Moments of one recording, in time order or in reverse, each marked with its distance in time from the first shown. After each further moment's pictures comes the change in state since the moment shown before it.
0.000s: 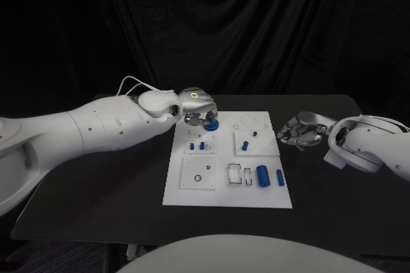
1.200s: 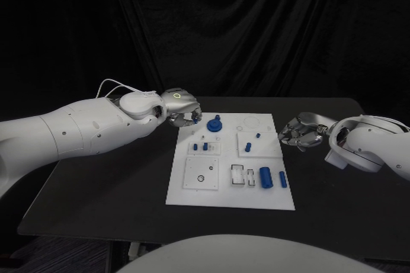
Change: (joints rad) left arm -0.010 -0.101 -0.004 0.064 0.000 0.033 -0.055; left_hand -0.030 0.001 -0.004 0.013 -0.019 -0.015 -0.018 -0.040 0.024 0.001 -0.012 -0.081 -0.058 0.000 -0.007 -0.008 0.000 0.000 0.000 0.000 0.000 0.000; right arm 0.000 -0.006 0.000 0.000 0.000 0.016 -0.005; right_hand 0.000 0.000 0.003 -0.003 0.000 0.000 0.000 0.000 0.000 0.000 0.000 -0.005 -0.004 0.000 0.000 -0.006 -0.005 0.000 0.000 0.000 -0.004 -0.001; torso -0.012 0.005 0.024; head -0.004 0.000
